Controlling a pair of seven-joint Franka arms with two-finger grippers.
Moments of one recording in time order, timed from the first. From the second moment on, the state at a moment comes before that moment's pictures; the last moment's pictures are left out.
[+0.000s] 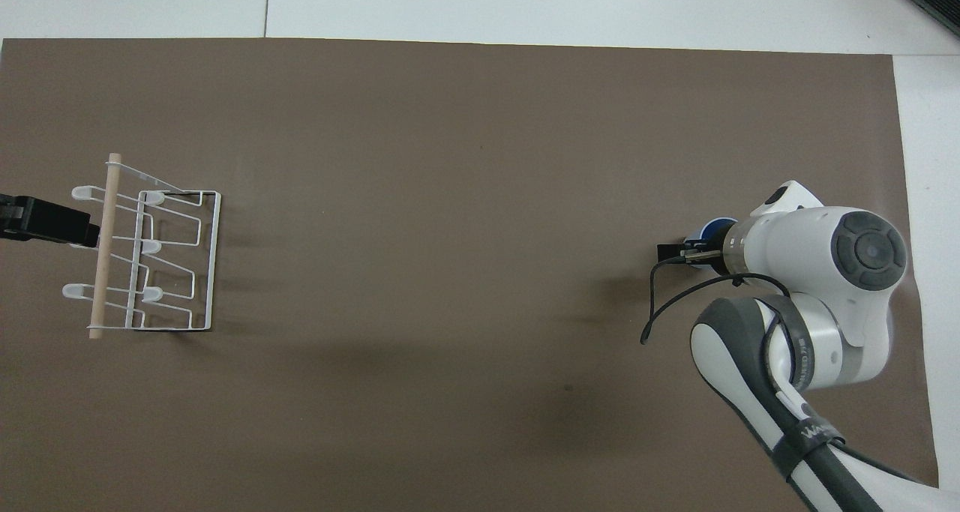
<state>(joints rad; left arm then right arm) -0.10 -0.05 0.03 -1.53 -0.02 1.47 0.10 -0.10 0.04 0.21 -2.26 0.00 2.44 0.05</state>
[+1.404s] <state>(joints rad) -0.10 -0.05 0.03 -1.54 -0.02 1.47 0.10 -0.10 0.04 0.20 -2.25 0.00 2.44 0.05</state>
